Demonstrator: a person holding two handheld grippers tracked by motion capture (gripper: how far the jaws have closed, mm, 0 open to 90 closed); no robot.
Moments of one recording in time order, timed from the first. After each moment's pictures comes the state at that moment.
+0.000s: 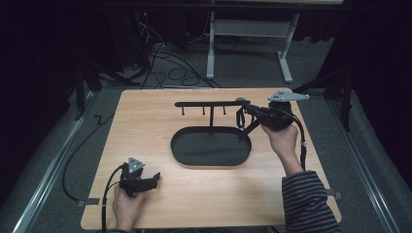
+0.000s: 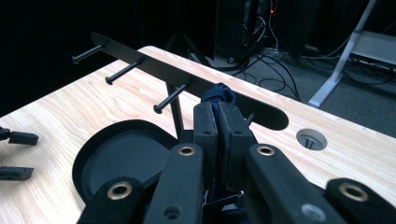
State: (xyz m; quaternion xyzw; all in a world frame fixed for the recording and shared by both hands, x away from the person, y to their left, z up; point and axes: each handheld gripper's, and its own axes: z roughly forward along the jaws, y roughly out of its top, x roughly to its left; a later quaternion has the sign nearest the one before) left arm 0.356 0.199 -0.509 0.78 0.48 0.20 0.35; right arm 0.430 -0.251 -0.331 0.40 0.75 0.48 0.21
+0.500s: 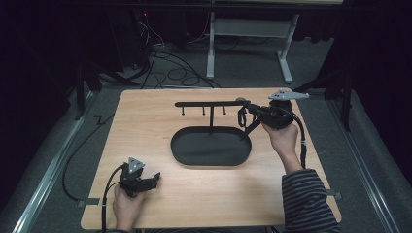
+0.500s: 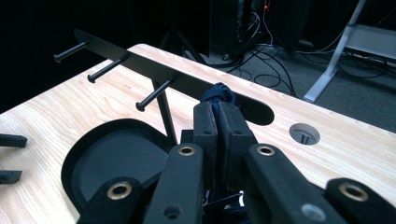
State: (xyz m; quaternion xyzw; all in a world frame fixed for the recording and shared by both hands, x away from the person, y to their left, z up) left arm 0.356 0.199 -0.509 0.78 0.48 0.20 0.35; right arm 0.438 -0.255 -0.336 0.41 0.75 0.47 0.21
